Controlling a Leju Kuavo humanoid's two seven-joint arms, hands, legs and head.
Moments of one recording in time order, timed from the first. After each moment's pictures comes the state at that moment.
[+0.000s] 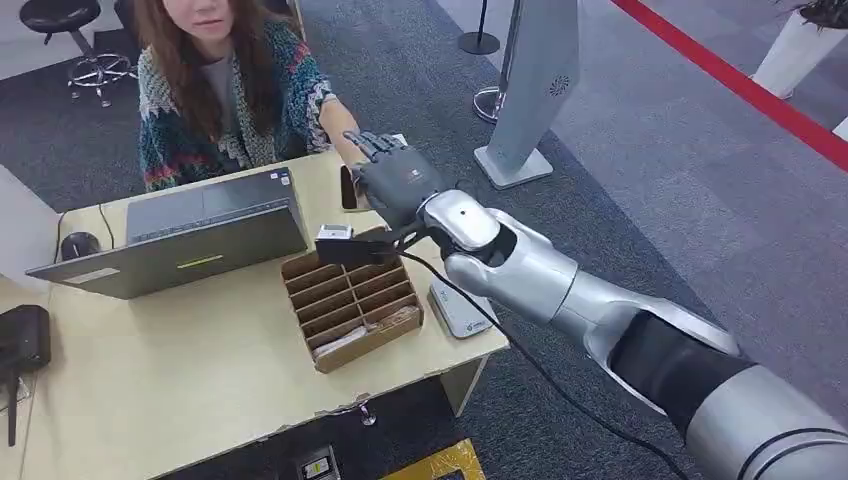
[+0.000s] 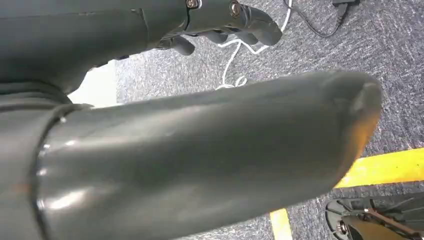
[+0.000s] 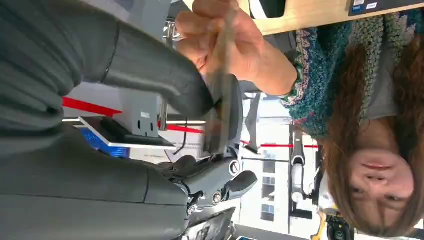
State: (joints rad) left arm -0.15 0.03 -1.28 -0.28 0.88 0.59 -0.05; right arm -0.80 -0.43 0.85 -1.45 0.90 -0.14 0.29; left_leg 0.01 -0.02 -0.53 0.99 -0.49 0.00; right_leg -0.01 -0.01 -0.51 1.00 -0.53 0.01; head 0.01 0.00
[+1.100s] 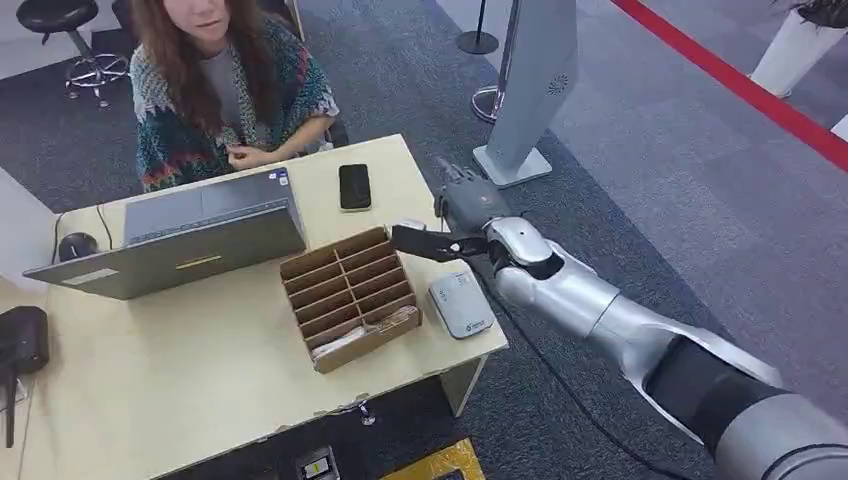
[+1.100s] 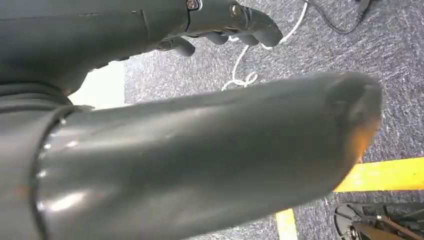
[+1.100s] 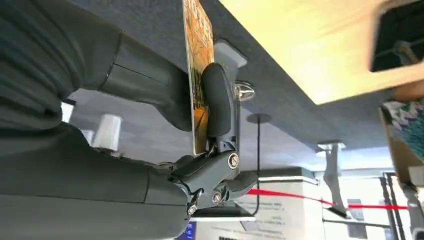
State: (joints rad) left arm -0.13 0.04 -1.28 -0.28 0.93 0.61 -0.06; right arm -0.60 -0.55 0.72 -1.34 0.73 -0.26 0.36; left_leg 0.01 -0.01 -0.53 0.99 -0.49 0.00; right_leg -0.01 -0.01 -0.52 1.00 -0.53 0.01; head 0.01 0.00
